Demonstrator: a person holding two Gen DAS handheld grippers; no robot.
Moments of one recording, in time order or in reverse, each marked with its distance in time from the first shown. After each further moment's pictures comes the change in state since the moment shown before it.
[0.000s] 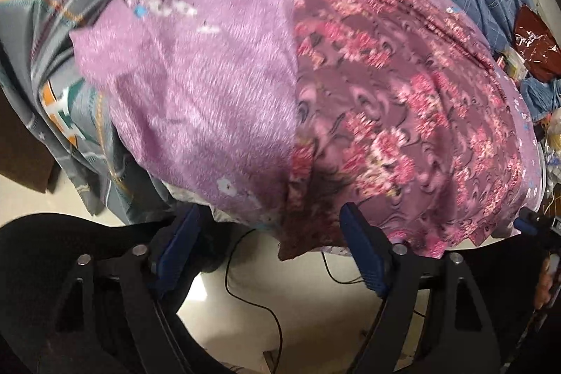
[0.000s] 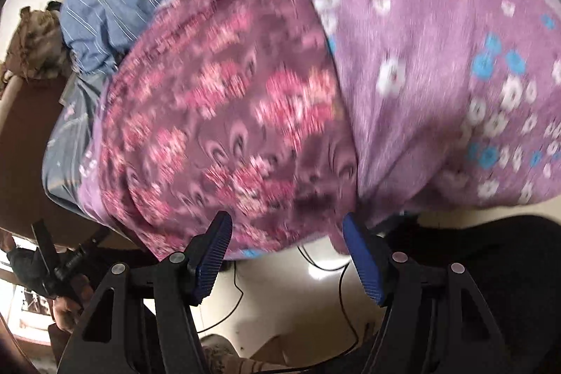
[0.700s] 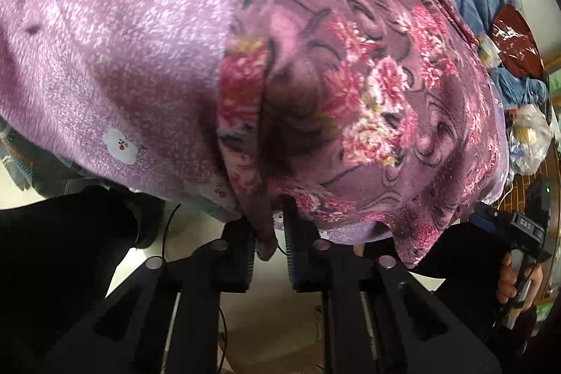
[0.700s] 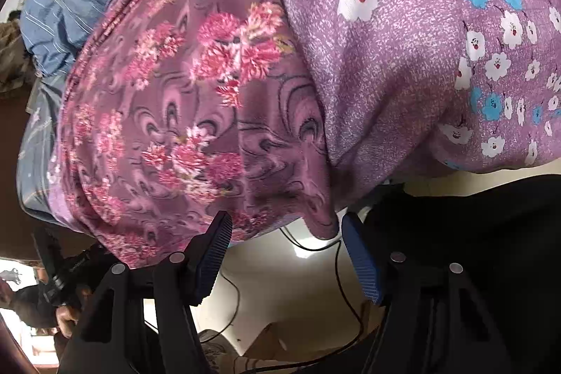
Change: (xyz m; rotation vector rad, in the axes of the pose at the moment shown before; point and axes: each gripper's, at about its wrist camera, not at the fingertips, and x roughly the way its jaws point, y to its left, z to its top) left arm 0.065 -0.014 -0.014 -0.019 0.170 -0.261; right arm 0.029 -0.021 -0.004 0.065 0.087 -0.115
